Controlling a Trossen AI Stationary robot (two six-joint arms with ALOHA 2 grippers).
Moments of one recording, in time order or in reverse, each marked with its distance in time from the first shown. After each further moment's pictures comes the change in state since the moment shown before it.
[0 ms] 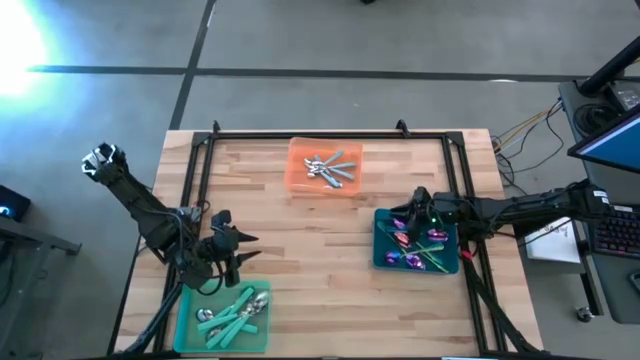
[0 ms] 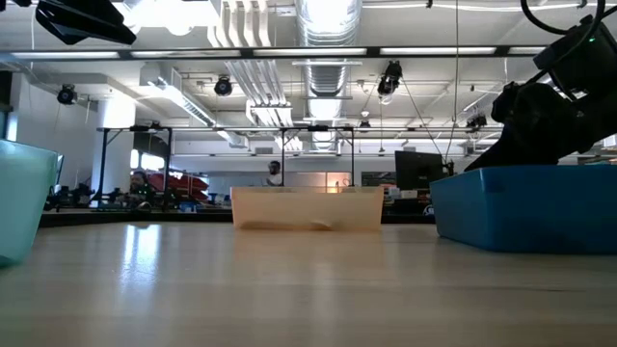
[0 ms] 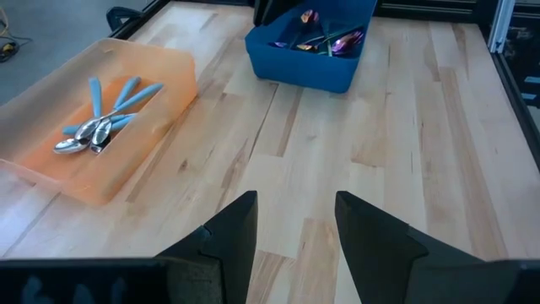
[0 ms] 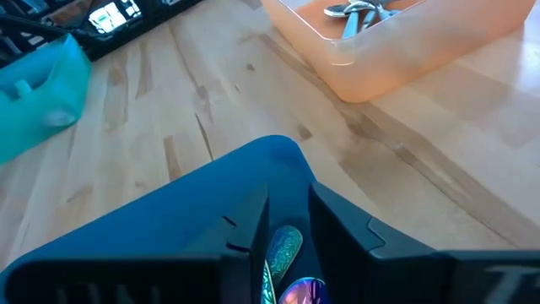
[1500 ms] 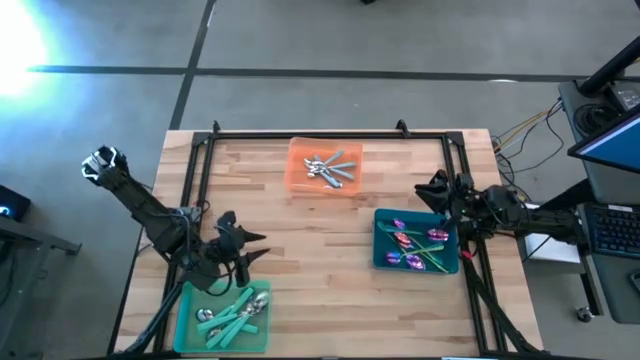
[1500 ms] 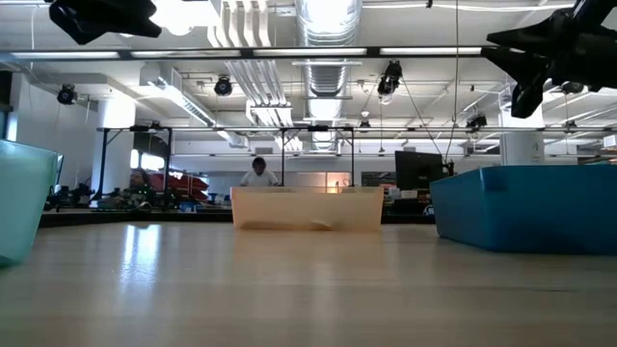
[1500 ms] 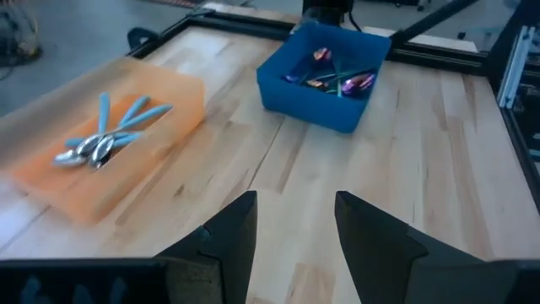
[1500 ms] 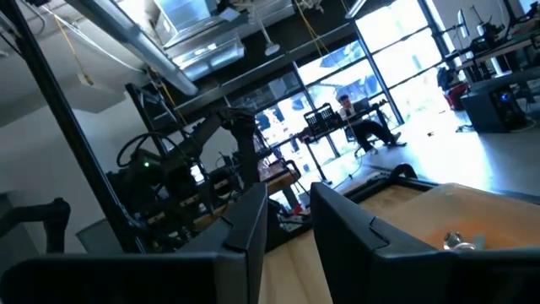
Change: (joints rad) left arm 0.036 0.066 0.000 0.151 -0.069 -0.014; right arm -0.013 -0.812 -0.003 0.012 0.000 -0.001
